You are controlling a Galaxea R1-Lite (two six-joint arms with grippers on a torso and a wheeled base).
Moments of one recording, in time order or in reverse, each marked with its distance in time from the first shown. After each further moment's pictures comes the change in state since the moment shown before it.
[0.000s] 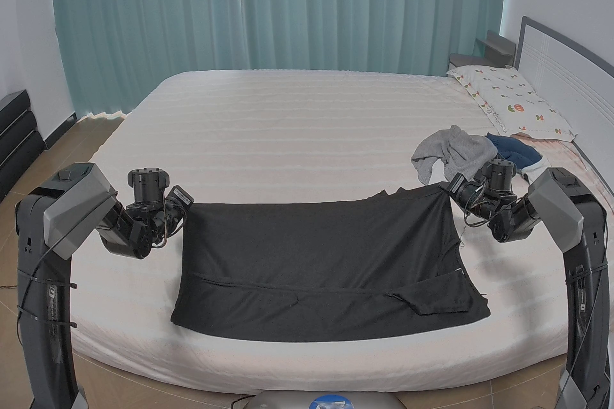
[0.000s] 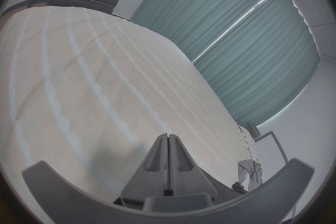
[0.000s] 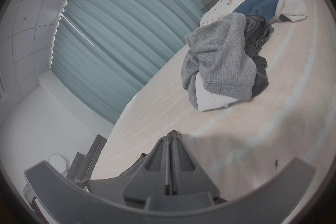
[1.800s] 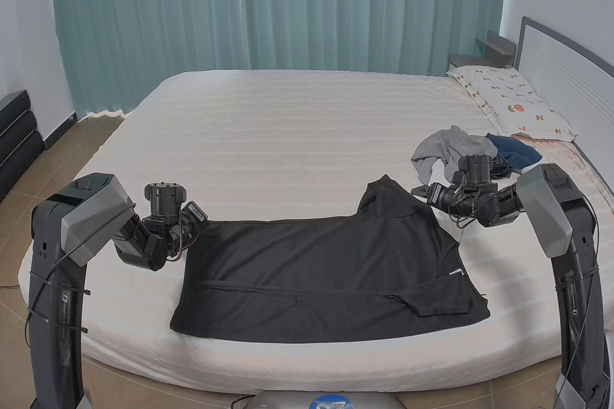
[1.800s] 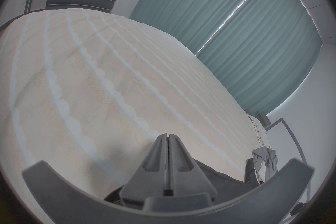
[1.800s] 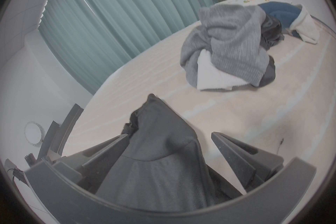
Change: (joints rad) left arm -0.059 0.069 0.000 -0.004 0.065 0.069; right arm 0.078 0.067 -0.280 0.480 -0.110 -0.268
